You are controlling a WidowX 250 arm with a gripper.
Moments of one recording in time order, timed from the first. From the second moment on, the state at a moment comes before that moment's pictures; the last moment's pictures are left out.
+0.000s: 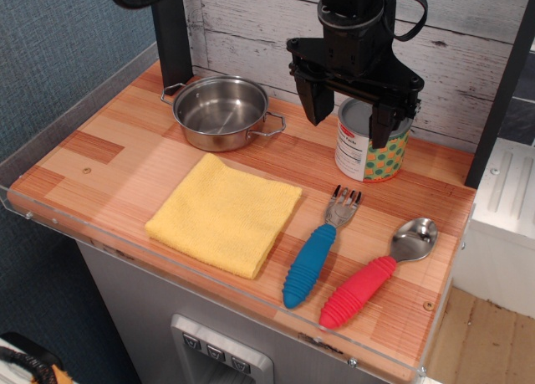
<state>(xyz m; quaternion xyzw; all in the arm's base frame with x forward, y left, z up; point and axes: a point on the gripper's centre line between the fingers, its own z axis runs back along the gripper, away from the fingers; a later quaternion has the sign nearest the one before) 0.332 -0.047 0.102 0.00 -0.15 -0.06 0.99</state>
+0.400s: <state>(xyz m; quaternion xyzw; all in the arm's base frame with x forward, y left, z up) 0.330 -0.047 0.093 0.00 -0.13 -0.06 0.99</state>
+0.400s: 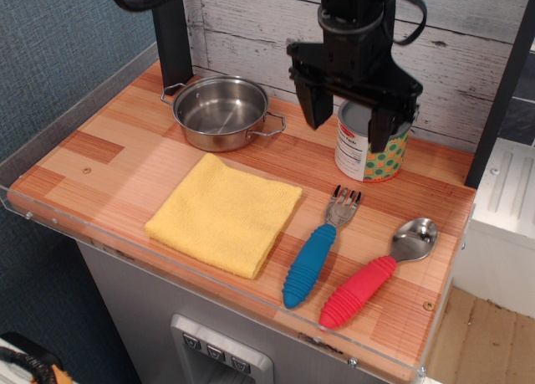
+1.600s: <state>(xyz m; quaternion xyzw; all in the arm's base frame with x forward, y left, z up) 0.326 0.083 0.062 0.08 -0.07 -0.14 0.99</state>
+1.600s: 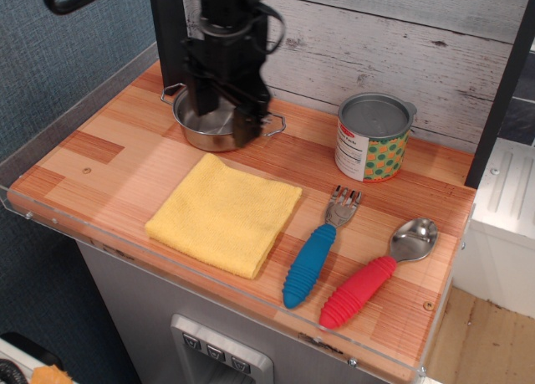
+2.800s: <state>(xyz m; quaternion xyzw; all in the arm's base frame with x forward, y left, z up) 0.357 0.090 0.018 0.06 -0.04 -0.28 0.96</state>
